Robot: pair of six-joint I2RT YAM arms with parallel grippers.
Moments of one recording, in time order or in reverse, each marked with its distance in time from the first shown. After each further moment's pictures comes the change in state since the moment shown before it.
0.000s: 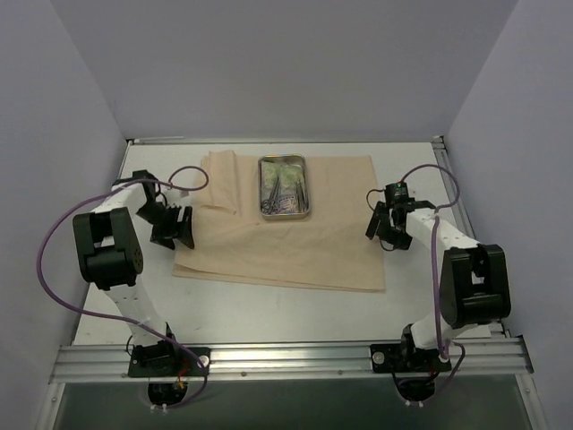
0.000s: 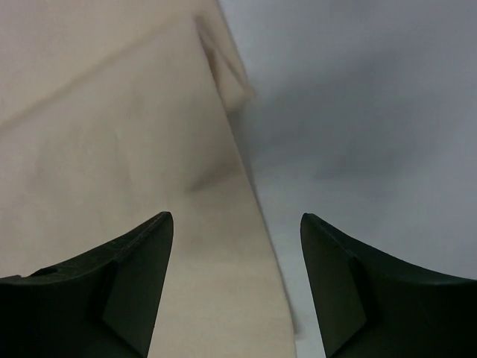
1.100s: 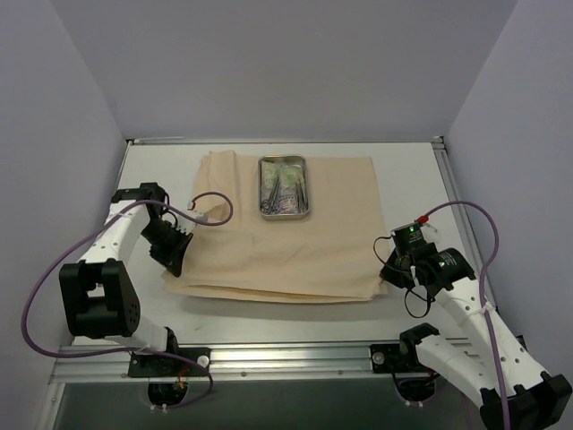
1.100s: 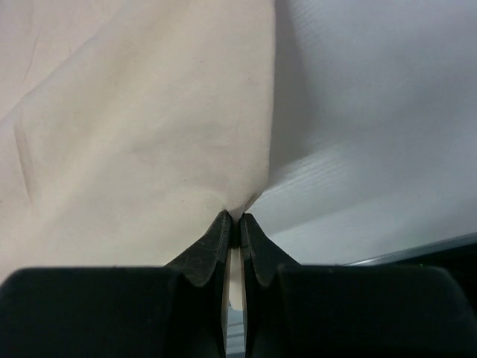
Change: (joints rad) left arm -0.126 -0.379 -0.235 -0.325 -0.092 0.343; right arm 0.283 -0.690 -0.175 -0.475 0.021 0.412
